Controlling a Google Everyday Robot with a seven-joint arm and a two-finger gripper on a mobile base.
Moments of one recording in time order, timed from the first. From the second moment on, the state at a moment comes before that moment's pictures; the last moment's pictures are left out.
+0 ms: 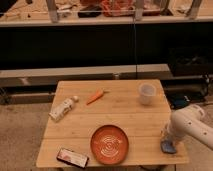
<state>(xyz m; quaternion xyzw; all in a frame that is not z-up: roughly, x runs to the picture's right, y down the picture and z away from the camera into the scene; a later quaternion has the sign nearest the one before) 0.342 0.280 0.770 -0.28 -0.16 -0.48 0.81</state>
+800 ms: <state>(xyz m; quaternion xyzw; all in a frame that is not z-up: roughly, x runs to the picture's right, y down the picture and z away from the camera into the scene) 0.353 0.211 0.822 -0.25 -0.16 -0.48 0.82</state>
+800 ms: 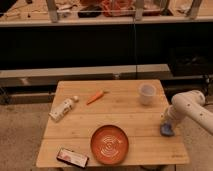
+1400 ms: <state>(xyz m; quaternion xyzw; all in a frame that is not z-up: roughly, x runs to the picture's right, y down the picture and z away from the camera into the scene) 0.274 0.211 0.836 -0.26 -0.20 -0.55 0.77</state>
